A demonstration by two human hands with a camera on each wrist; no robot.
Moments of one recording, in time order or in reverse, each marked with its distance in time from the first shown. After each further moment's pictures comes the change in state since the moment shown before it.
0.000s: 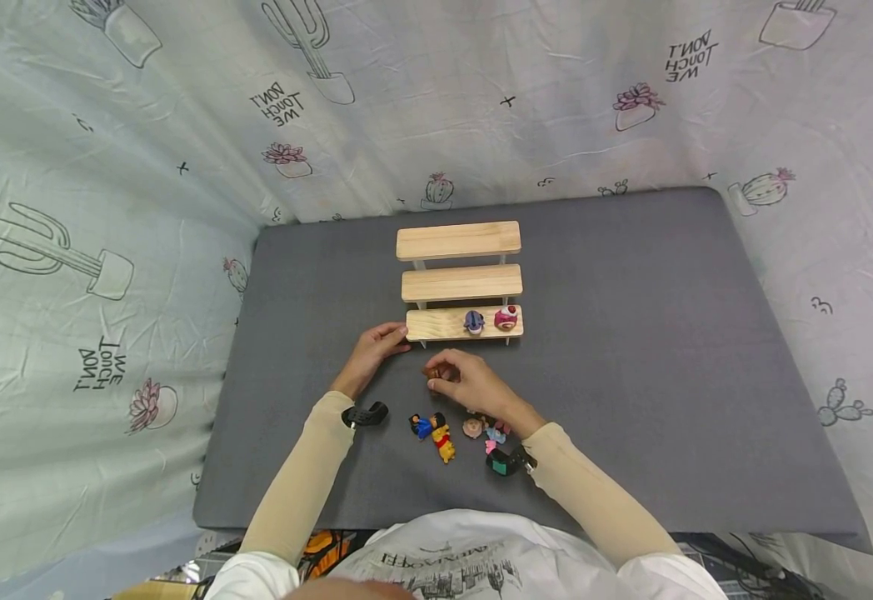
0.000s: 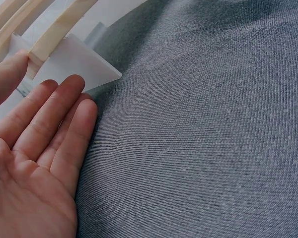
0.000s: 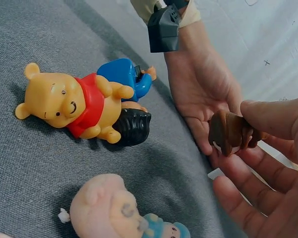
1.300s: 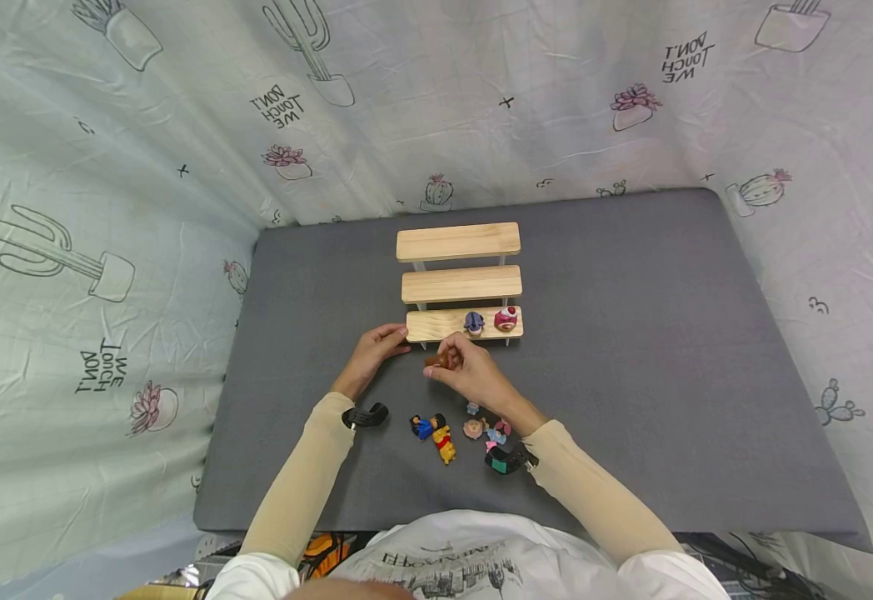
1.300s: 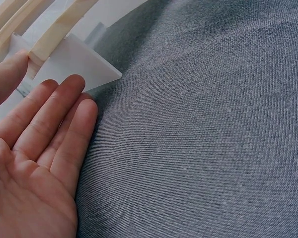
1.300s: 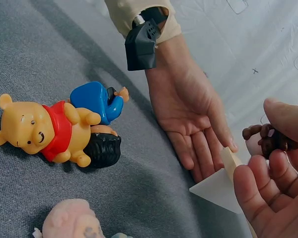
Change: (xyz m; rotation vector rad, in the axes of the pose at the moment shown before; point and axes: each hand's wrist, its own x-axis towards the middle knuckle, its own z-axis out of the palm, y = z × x) left_hand 0.000 -0.002 0.000 0.018 -0.008 0.006; right_hand -0.001 -0.017 -0.005 0.103 0.170 0.027
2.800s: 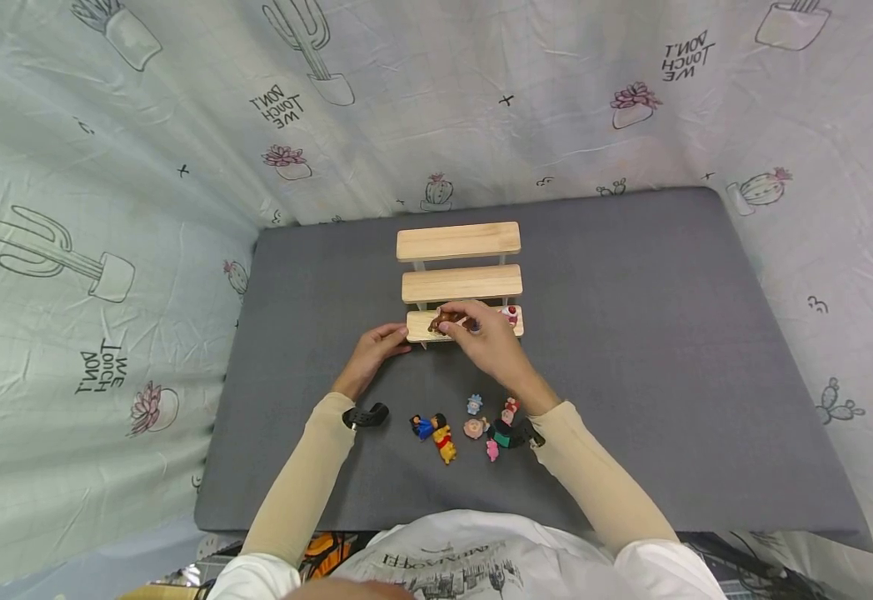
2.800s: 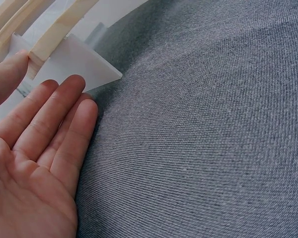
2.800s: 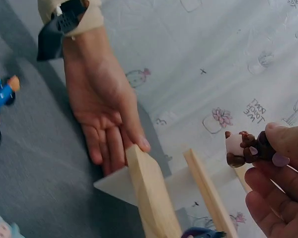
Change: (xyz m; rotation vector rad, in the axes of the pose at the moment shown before) left_hand -0.001 0.000 -0.001 -0.021 -0.011 0.014; right_hand 0.014 -0.038 -0.037 -0.132 0.224 -0.247
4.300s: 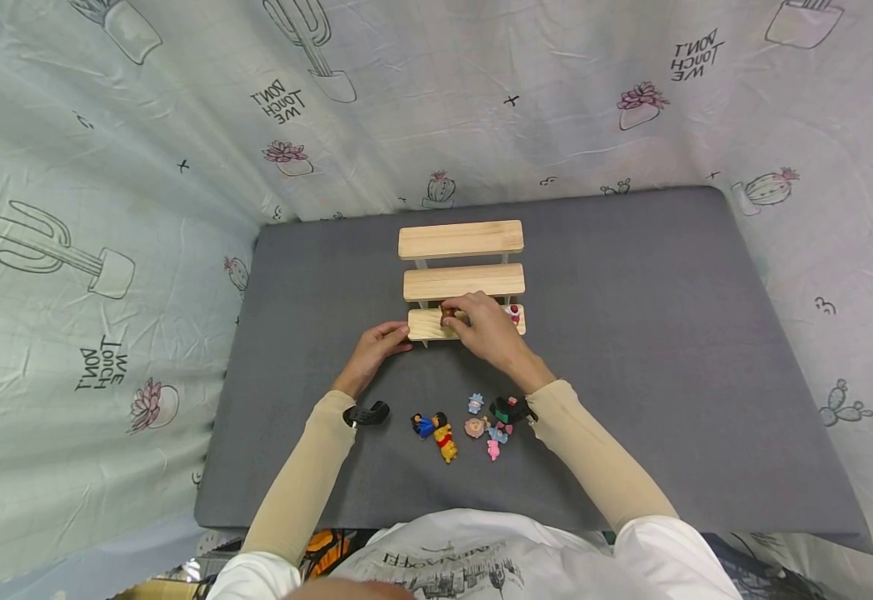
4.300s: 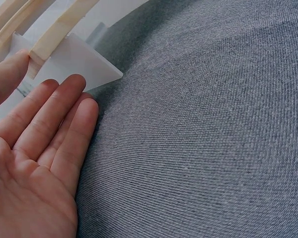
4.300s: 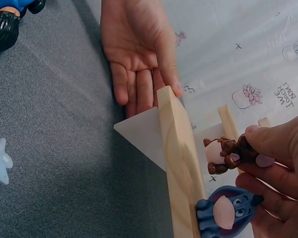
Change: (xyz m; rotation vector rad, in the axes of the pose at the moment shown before) left_hand 0.000 0.001 0.000 -0.004 -0.003 -0.011; right_hand 0.026 0.029 0.004 -0.303 -0.180 -0.006
